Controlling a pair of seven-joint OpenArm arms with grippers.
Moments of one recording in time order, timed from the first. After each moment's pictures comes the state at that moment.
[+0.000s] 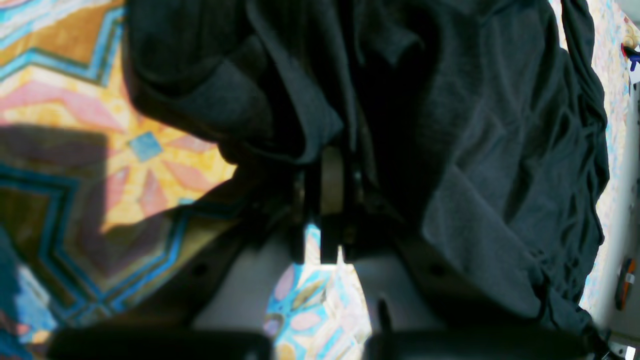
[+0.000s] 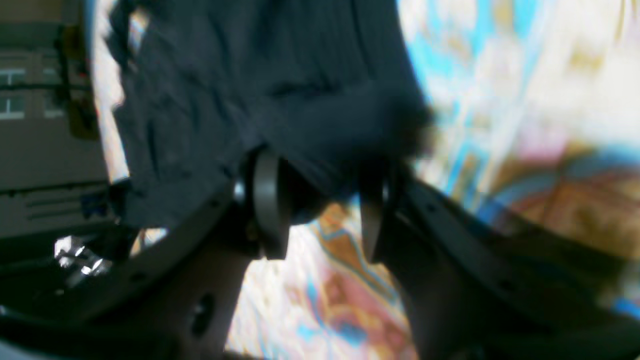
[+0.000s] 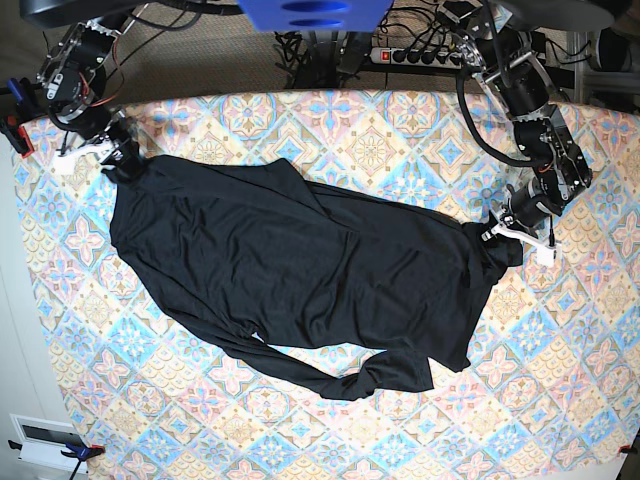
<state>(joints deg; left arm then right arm) -8.7 -9.4 -35.8 68.7 -36.9 -23.2 58.9 -13.1 11.2 44.5 75.9 63.4 26.1 -61.7</state>
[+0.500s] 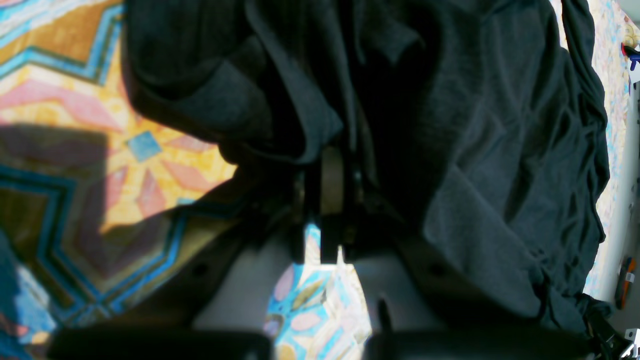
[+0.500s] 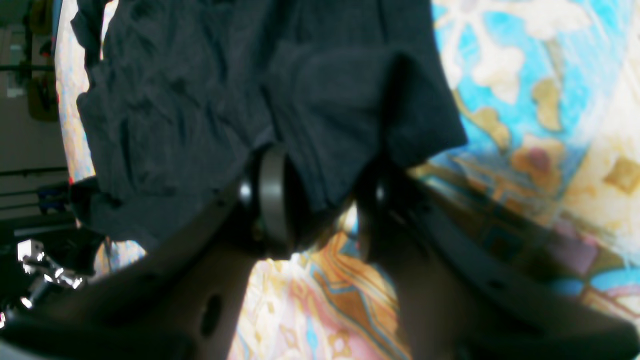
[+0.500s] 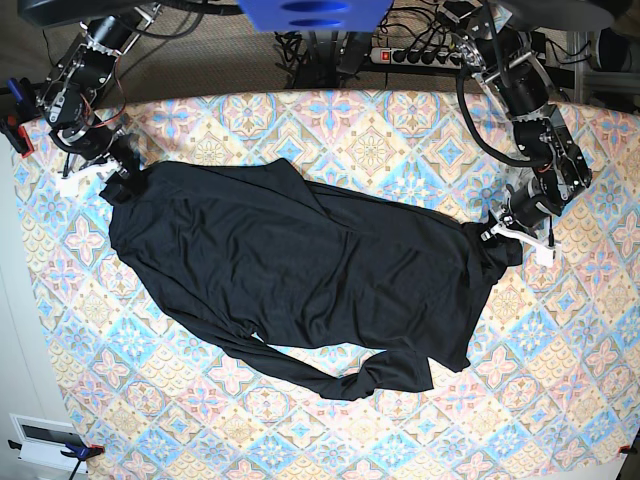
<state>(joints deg) -8.7 -9.4 -35.8 68.7 -36.9 -23.2 58.9 -8.5 11.4 43.9 76.0 55.2 26.0 -61.5</state>
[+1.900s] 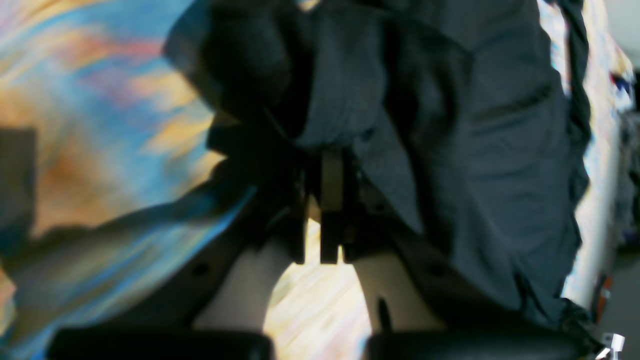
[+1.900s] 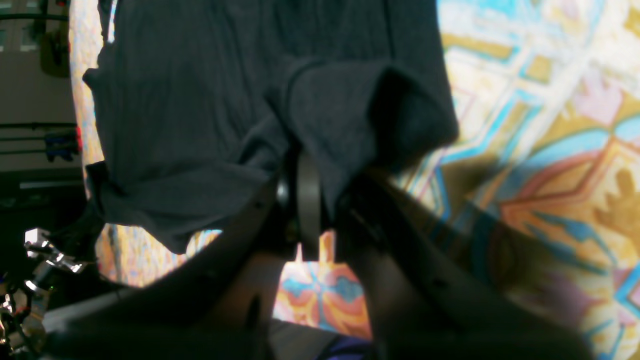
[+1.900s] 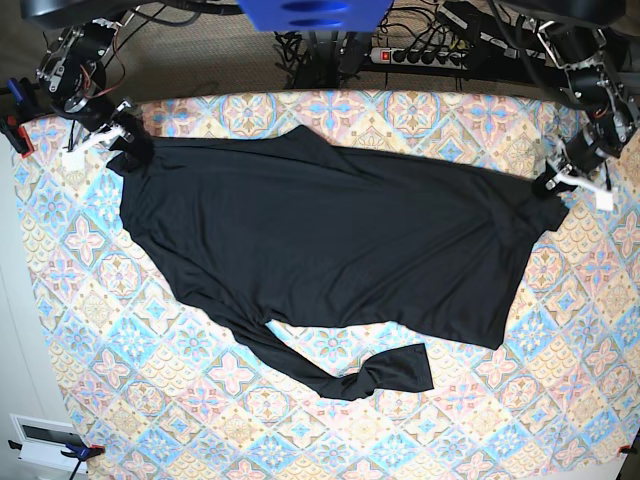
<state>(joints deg) 9.3 -23.3 -39.8 69.3 -59.0 -23.3 59.6 -16.4 11.4 43.9 79.1 62.6 32.3 -65.7</state>
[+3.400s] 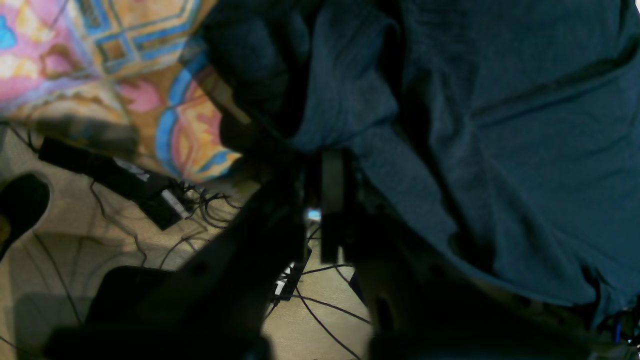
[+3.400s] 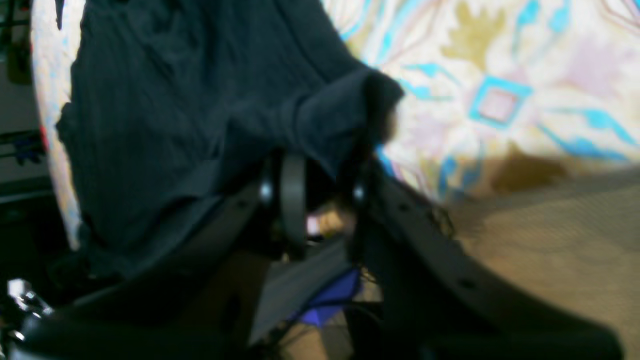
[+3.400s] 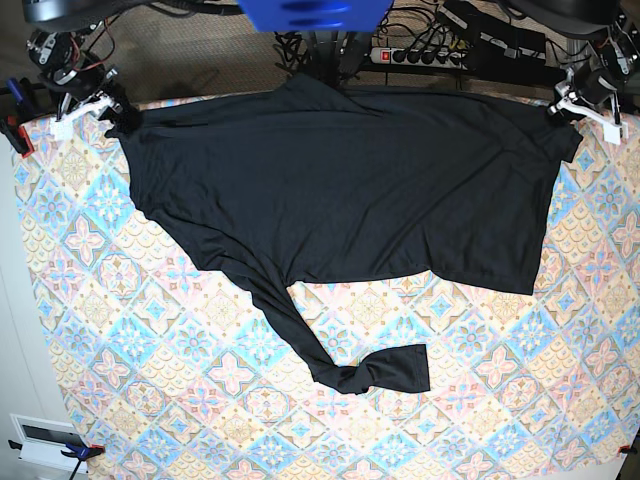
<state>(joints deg) 28.1 -18.5 -47.9 86.7 -54.2 -23.4 61.6 -23.4 11.4 49.3 82.1 62.2 32.2 -67.8</state>
